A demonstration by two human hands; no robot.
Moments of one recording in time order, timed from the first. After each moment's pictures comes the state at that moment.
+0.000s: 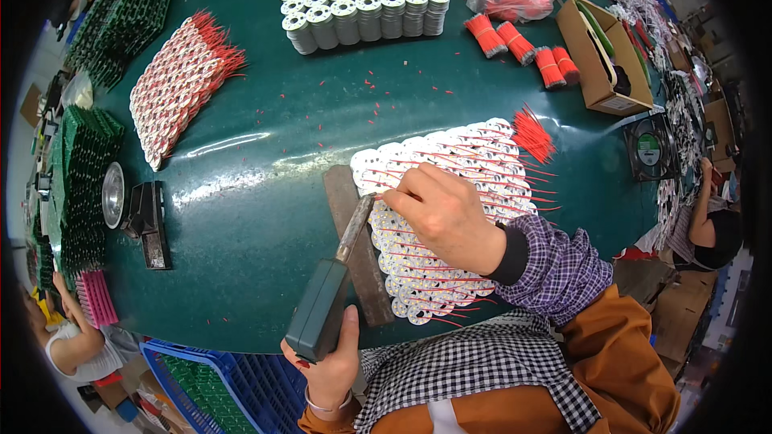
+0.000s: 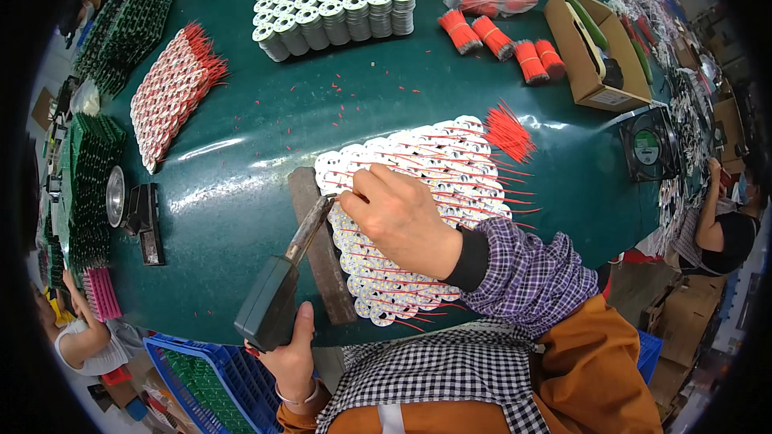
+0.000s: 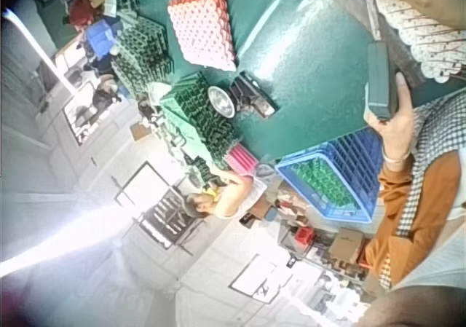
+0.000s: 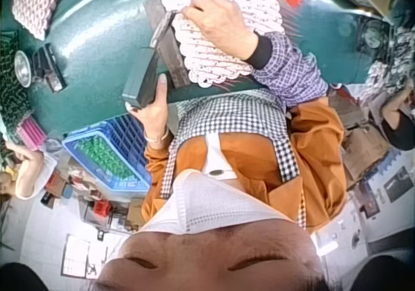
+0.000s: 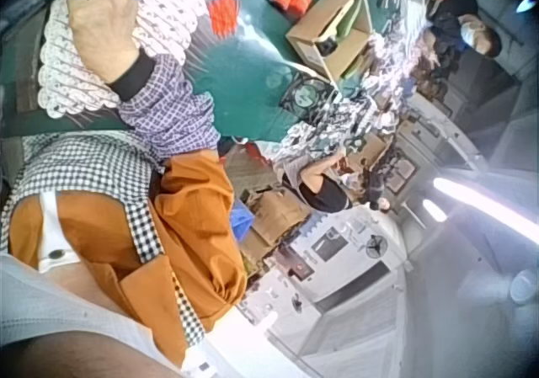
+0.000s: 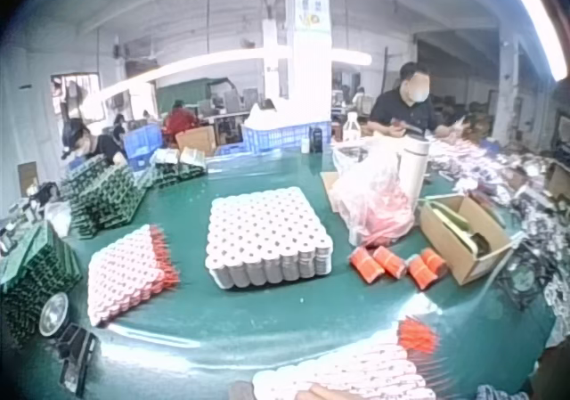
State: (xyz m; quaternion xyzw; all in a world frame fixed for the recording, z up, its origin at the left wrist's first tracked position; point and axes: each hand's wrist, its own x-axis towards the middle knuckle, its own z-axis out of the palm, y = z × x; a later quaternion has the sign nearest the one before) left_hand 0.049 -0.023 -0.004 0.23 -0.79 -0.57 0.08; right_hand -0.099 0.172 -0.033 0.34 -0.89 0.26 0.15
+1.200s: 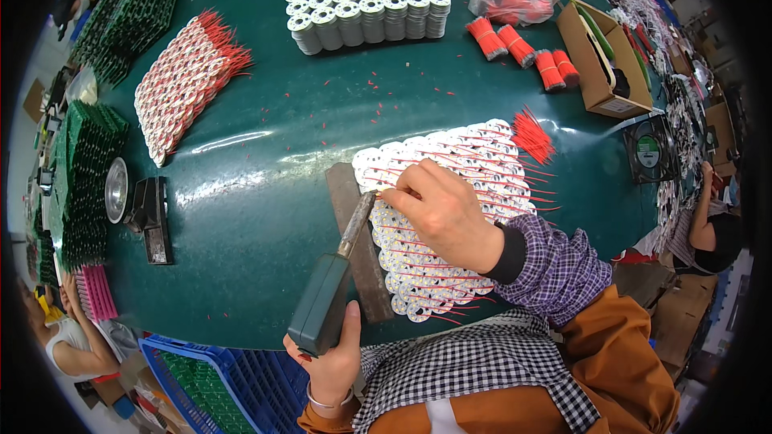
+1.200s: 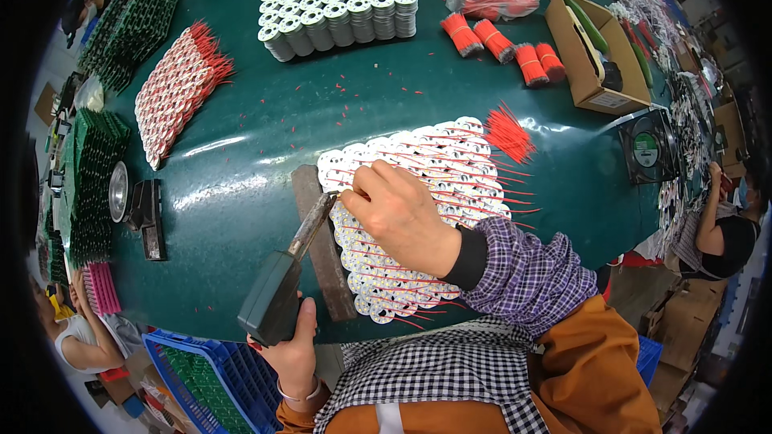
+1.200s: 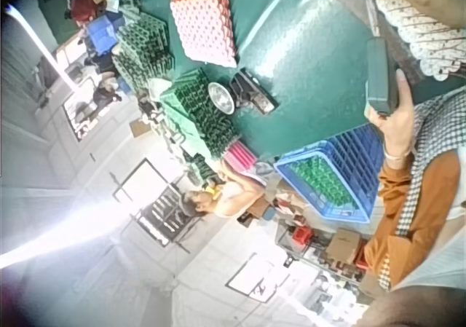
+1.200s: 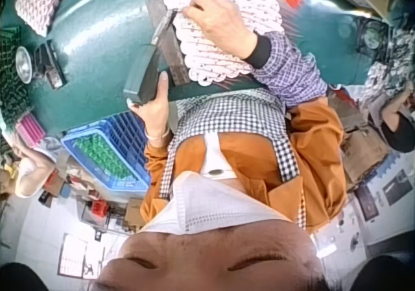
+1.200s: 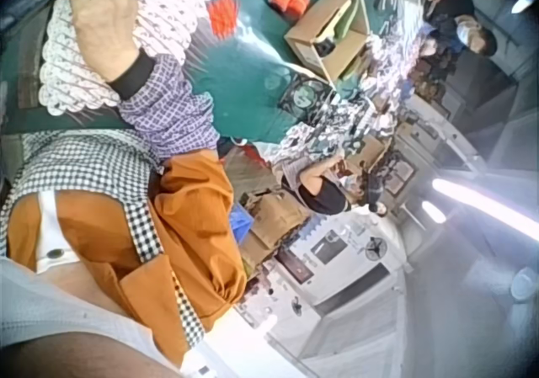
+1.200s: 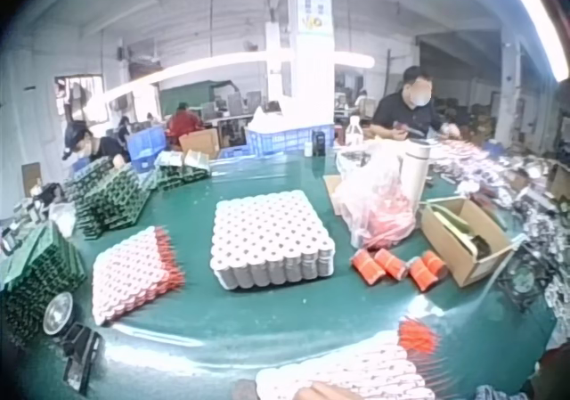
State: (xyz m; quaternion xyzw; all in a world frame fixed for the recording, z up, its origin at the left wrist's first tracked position) left_hand 0.052 -0.020 -0.010 0.24 -0.76 -0.60 0.09; right_hand -0.098 0.170 -0.038 0.35 -0.88 0.27 0.17
